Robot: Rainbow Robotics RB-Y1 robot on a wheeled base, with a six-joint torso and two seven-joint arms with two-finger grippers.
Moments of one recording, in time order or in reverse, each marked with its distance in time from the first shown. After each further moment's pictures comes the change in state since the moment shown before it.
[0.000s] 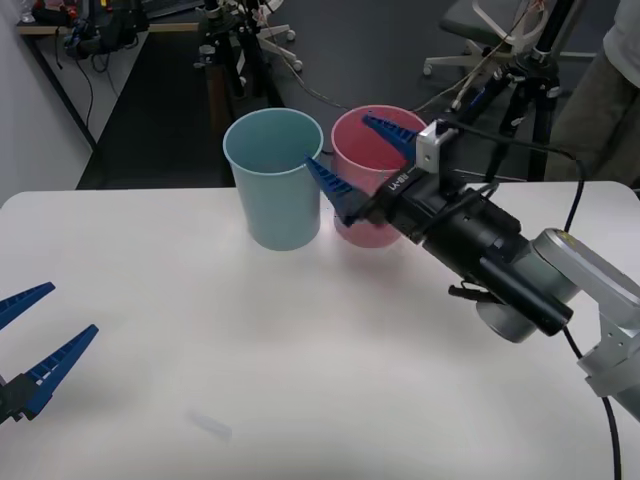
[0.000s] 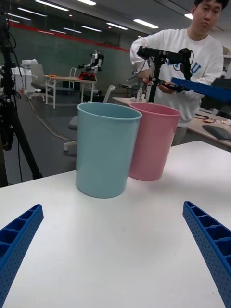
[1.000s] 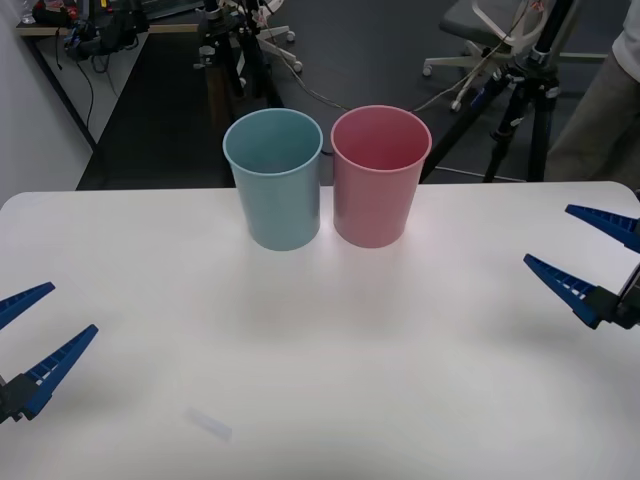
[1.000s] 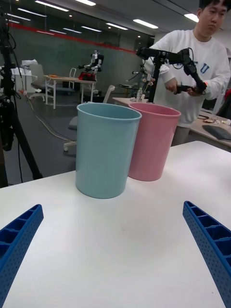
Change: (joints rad) right arm 0.577 -0.219 -0.662 0.000 0.330 -0.613 -0.409; left arm 0.000 0.000 0.000 0.000 0.000 0.000 0.000
